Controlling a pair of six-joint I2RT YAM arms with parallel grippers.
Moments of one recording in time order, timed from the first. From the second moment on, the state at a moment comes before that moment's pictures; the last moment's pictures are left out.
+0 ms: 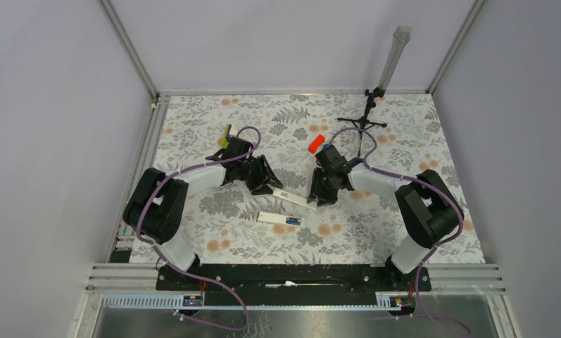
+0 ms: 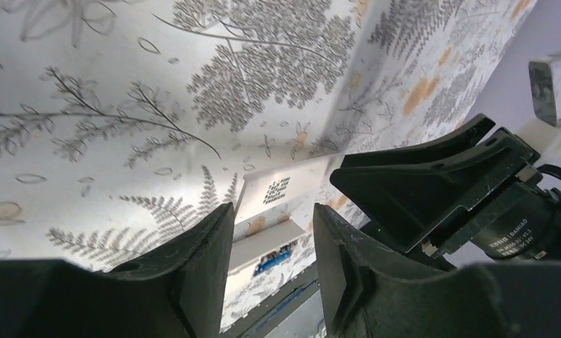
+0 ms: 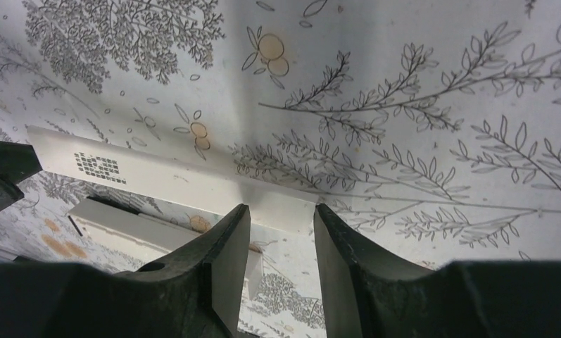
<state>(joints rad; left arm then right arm) -0.44 1.69 0.90 -0.18 0.52 -0.91 0.60 1.68 0.94 -0.43 -0.13 0.81</state>
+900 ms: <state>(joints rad) -0.52 1.45 0.77 -0.26 0.48 -0.94 0.66 1.47 0.85 -0.50 -0.18 0.83</state>
